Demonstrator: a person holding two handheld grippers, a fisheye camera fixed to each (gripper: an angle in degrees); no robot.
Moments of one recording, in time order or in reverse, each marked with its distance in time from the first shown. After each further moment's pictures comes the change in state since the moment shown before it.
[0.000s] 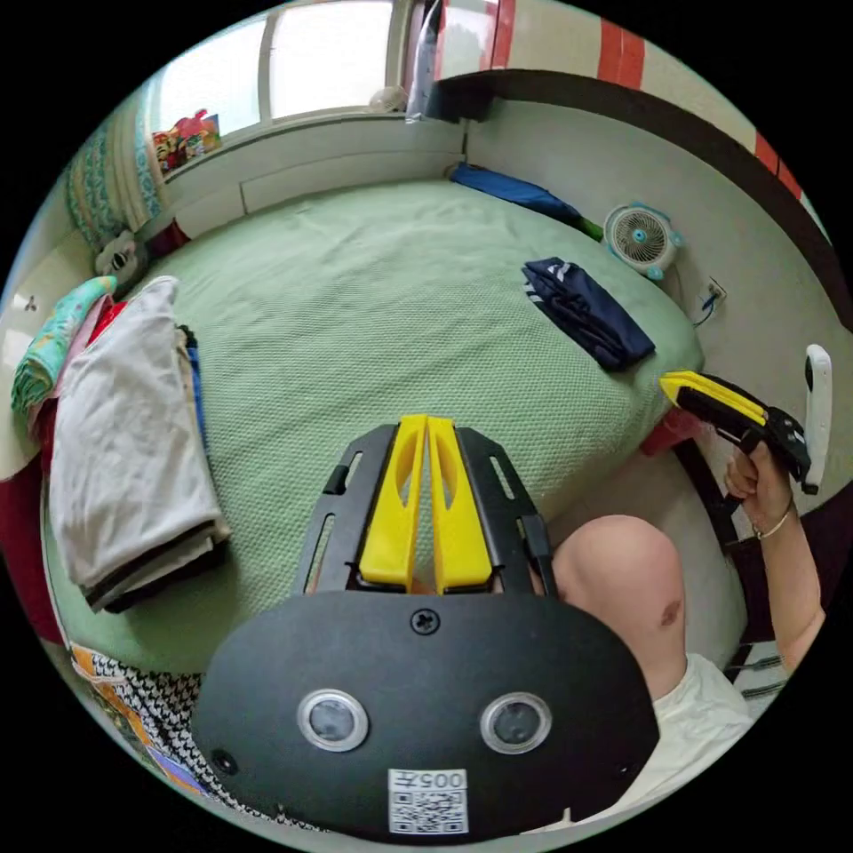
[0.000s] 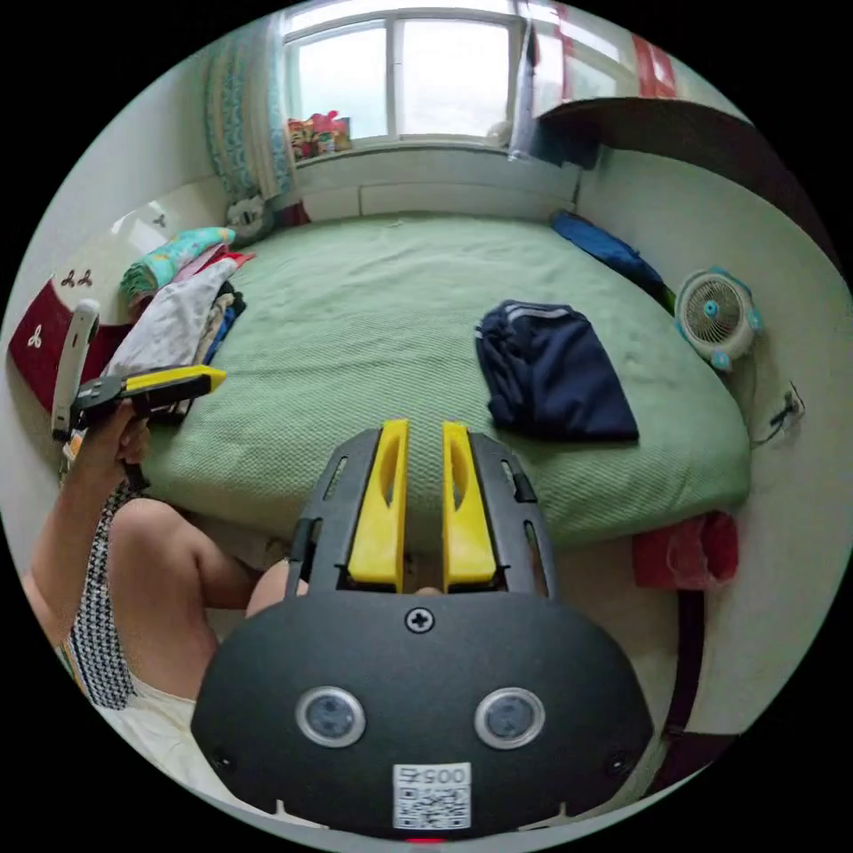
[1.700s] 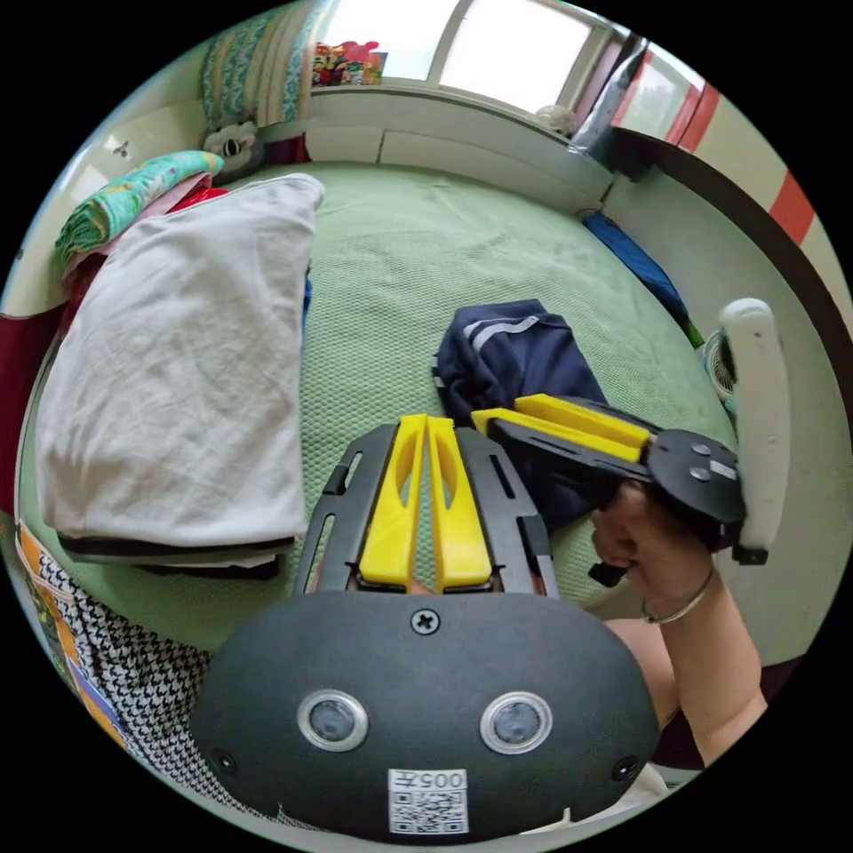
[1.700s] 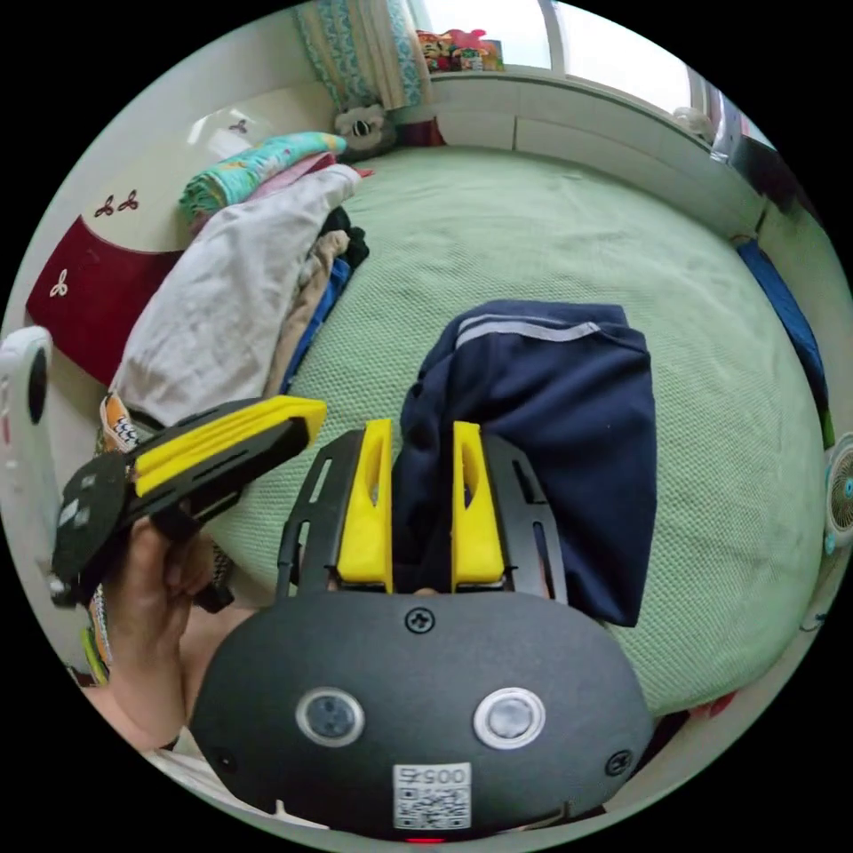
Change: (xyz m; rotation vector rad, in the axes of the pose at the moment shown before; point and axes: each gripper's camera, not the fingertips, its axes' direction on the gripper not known) left arm -0.164 -0.040 0.085 0.011 -0.049 -0.437; right arm -0.168 -0.219 0.170 -0.205 -0.277 -0.298
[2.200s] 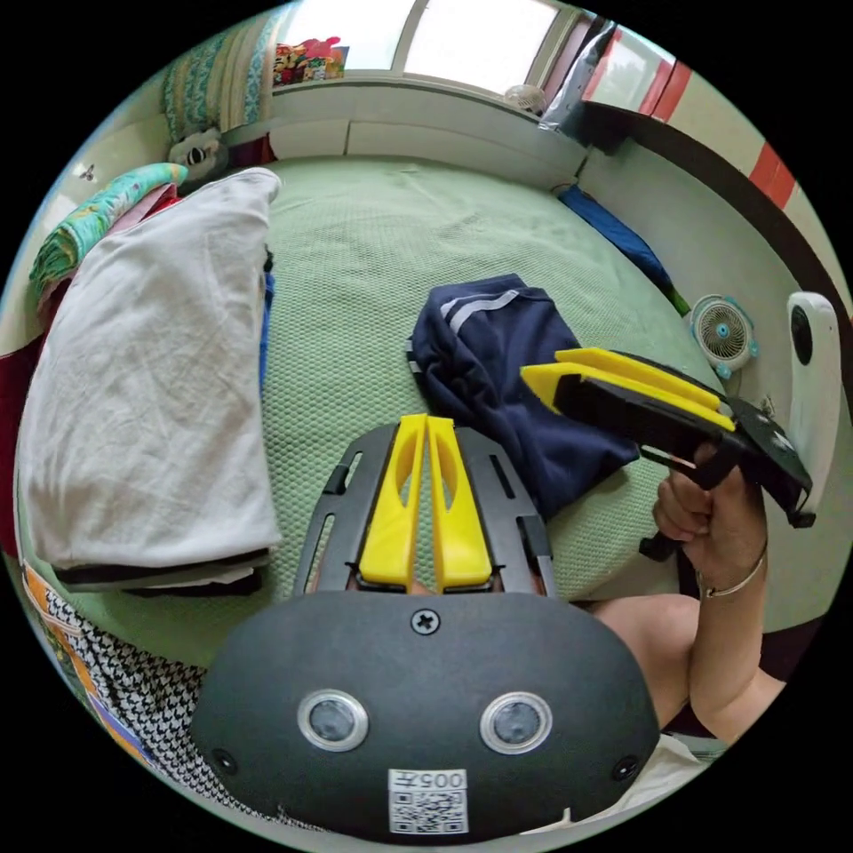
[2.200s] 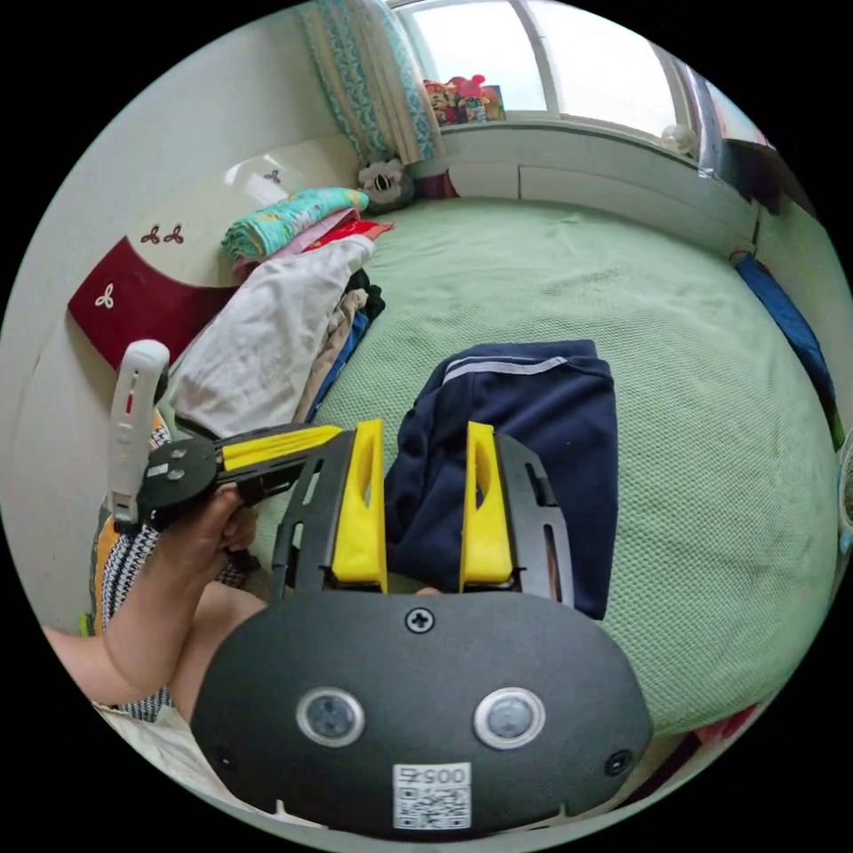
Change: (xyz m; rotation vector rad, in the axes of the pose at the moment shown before) left arm 0.021 -0.007 0.035 -0.053 0.040 0.124; right arm 0.055 0.031 -0.062 0.130 -0.088 0.003
